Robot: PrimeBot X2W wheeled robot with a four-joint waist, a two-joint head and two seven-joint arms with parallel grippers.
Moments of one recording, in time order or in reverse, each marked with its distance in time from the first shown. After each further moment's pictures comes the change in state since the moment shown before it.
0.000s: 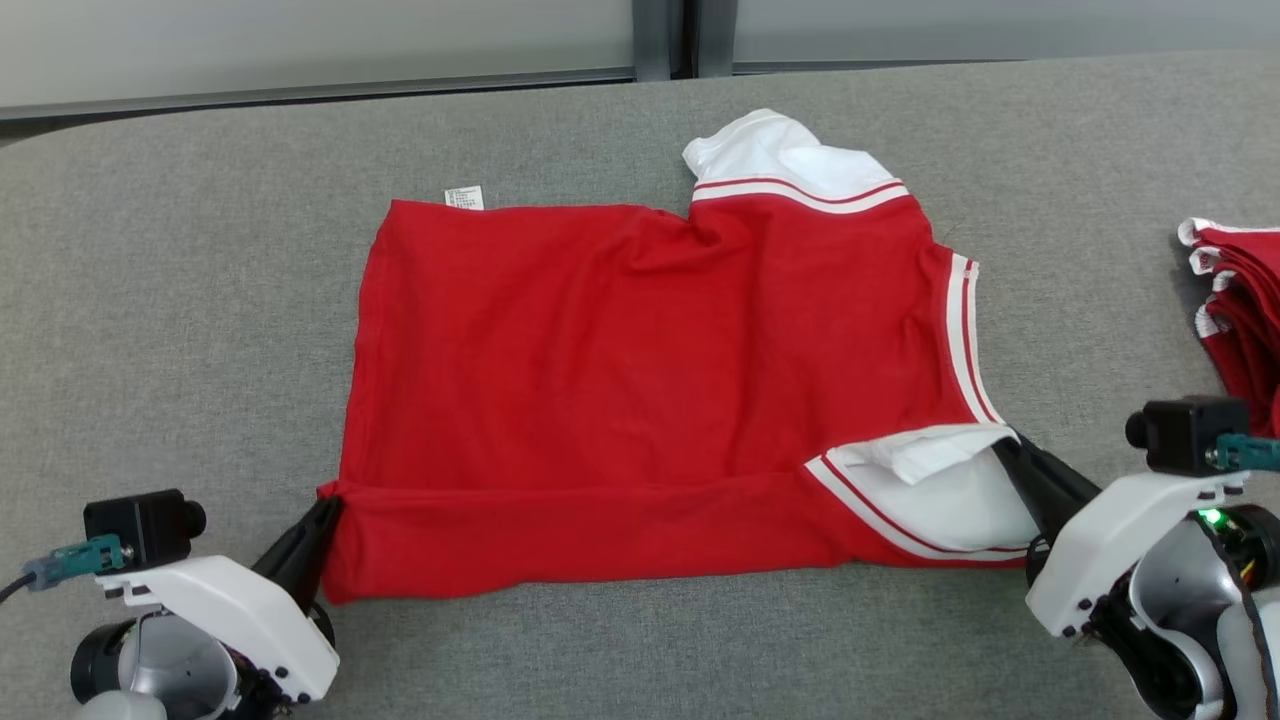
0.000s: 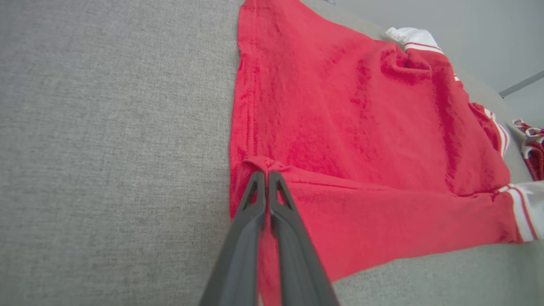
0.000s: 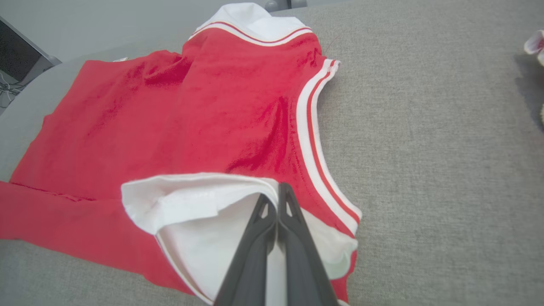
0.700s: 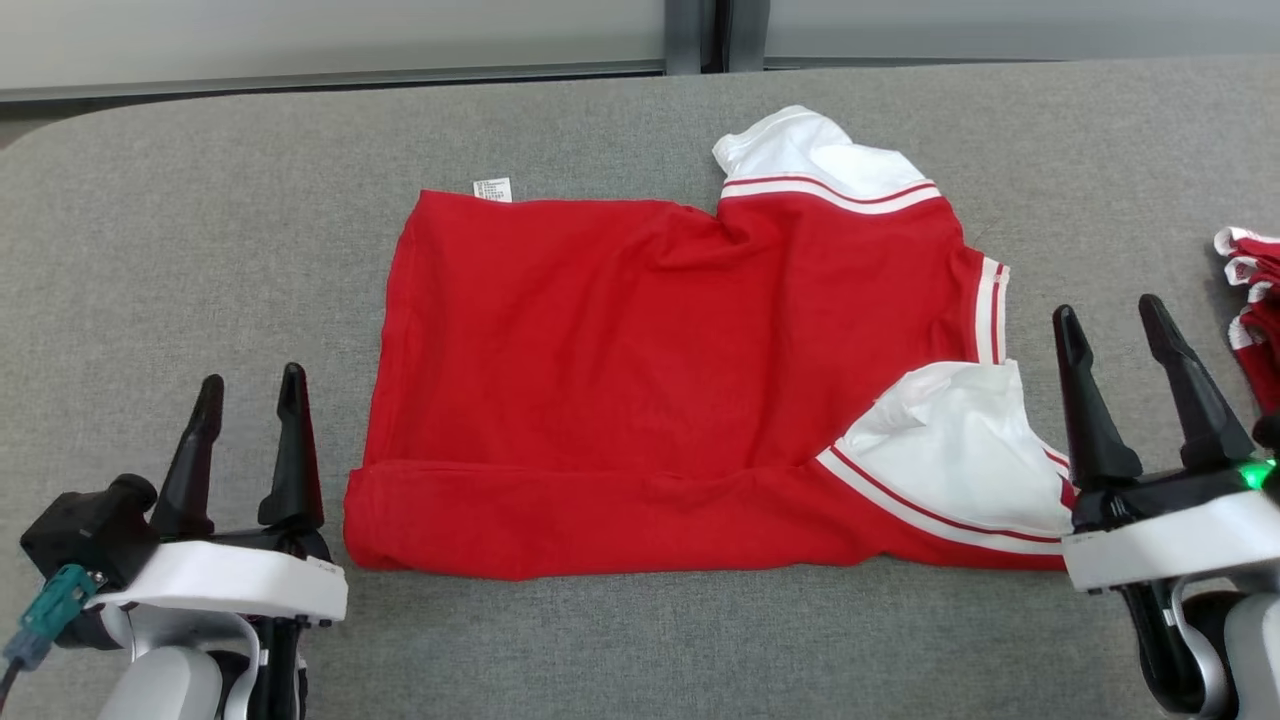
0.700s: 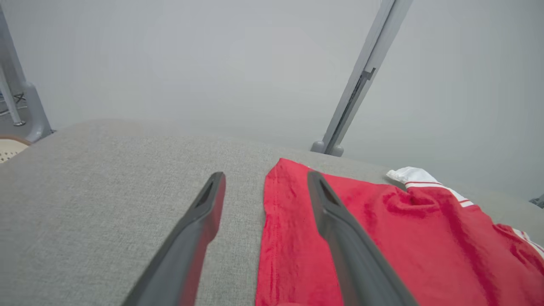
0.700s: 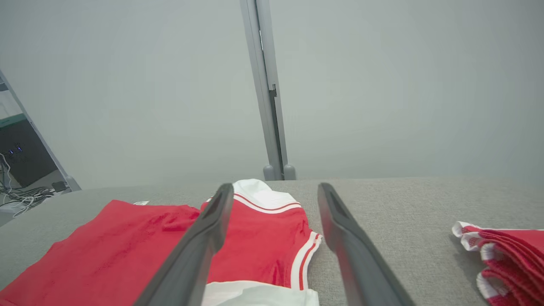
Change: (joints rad) left arm -0.109 -0.112 0.028 0.077 0.221 0.033 -0.486; right arm -0.050 0.027 -0.029 -0.009 -0.117 0.000 -0.563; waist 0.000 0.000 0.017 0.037
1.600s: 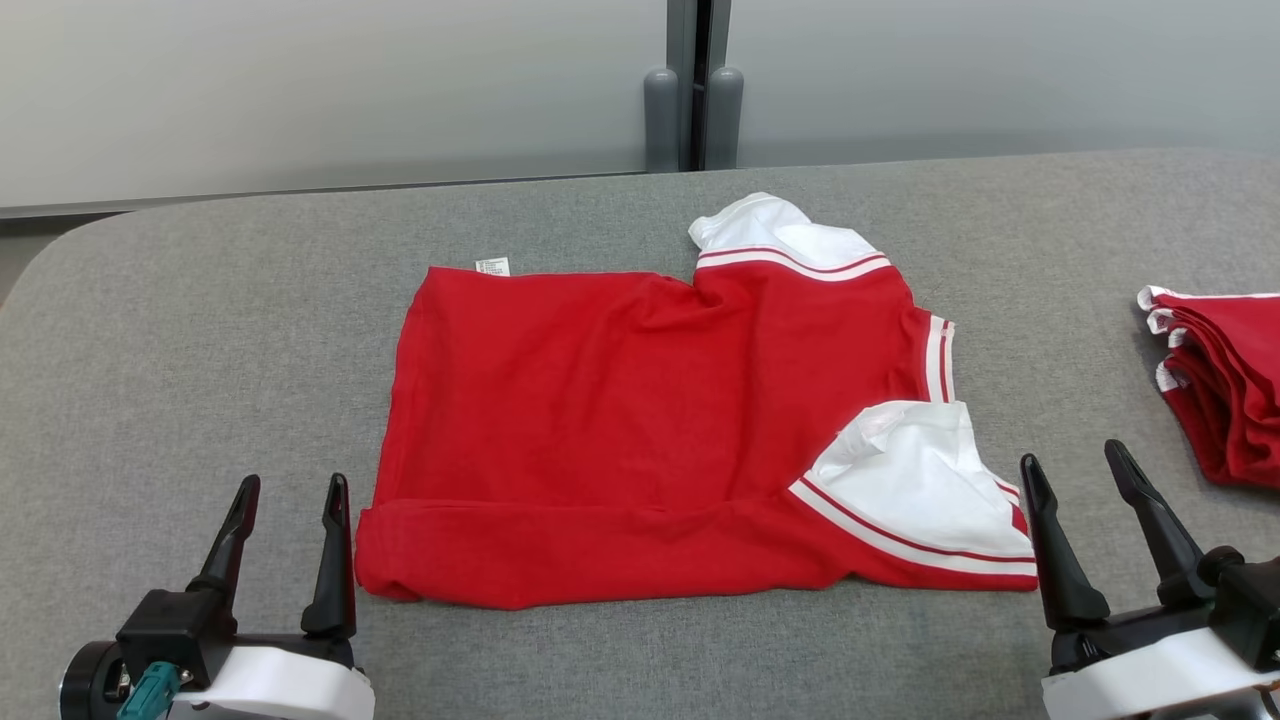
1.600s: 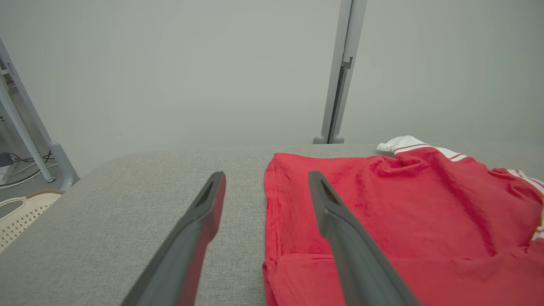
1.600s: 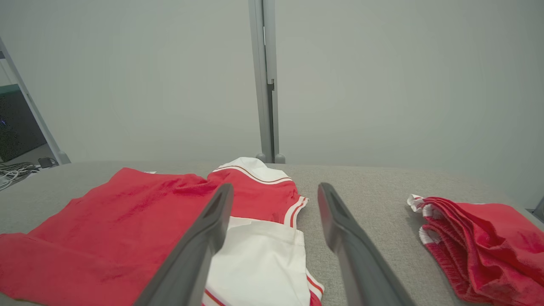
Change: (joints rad) left arm 0.132 0.022 -0.062 0.024 0.199 0.044 -0.066; right arm 0.237 0.029 0.005 -0.070 -0.120 0.000 -0.018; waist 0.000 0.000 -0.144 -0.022
